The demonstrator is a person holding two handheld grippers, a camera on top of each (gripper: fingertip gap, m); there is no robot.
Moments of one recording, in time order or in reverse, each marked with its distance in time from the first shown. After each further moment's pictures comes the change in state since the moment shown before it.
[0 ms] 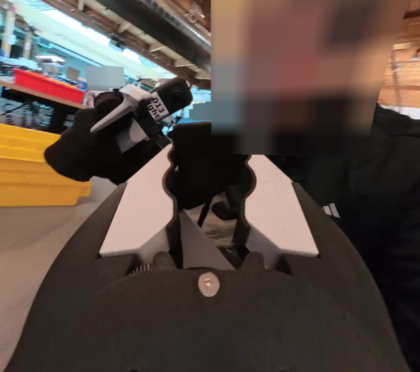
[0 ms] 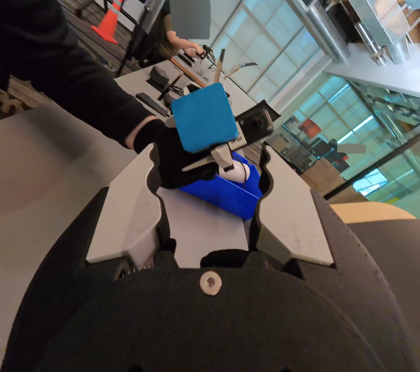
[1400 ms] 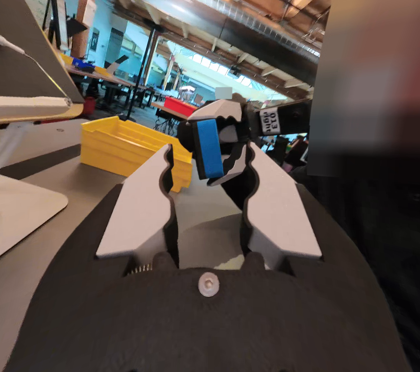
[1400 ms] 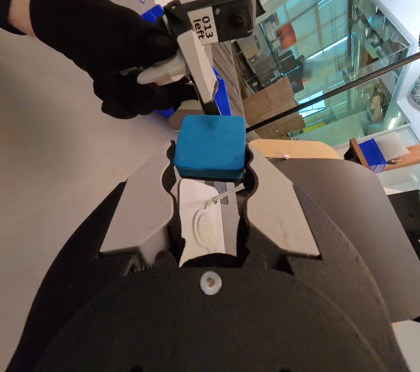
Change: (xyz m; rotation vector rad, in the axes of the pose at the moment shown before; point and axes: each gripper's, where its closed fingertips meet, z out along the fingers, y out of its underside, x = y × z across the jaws) left arm -0.061 -0.008 -0.033 0.098 -0.536 0.150; right arm 0.022 0.055 -0.002 -0.524 0.130 -0.250
